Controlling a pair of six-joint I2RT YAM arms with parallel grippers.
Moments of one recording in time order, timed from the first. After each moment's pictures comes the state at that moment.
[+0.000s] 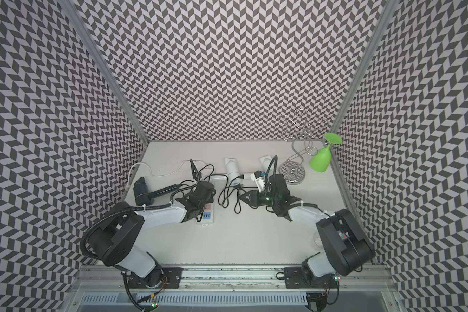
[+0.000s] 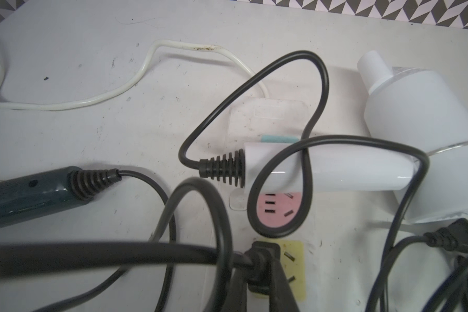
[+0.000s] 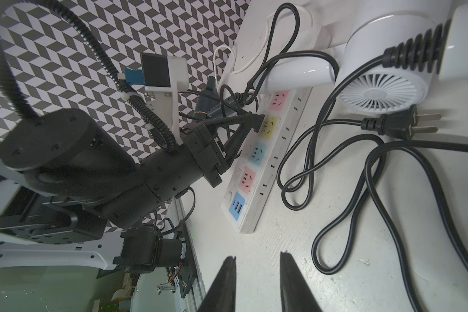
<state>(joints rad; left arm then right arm) -0.67 1.60 0.72 0.07 -0.57 -0.57 0.44 1.47 0.64 0.29 -0.76 0.56</state>
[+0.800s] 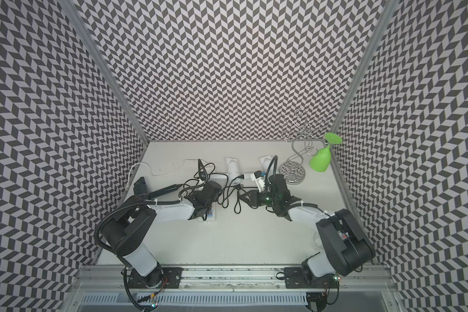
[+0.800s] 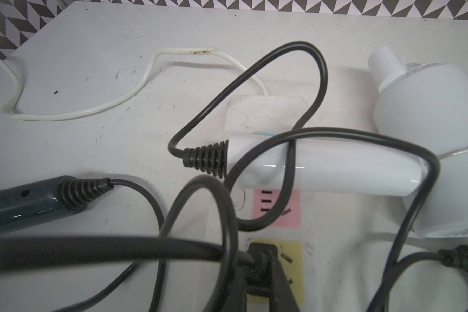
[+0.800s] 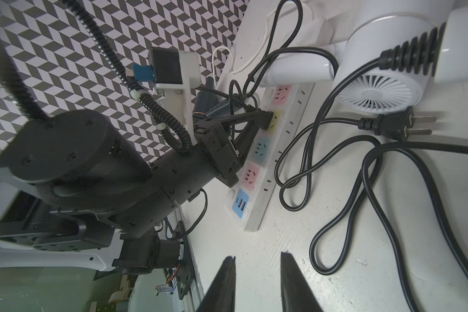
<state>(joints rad) -0.70 1.70 0.80 0.05 -0.64 -0.59 0.44 1.47 0.64 0.29 -0.76 0.56</state>
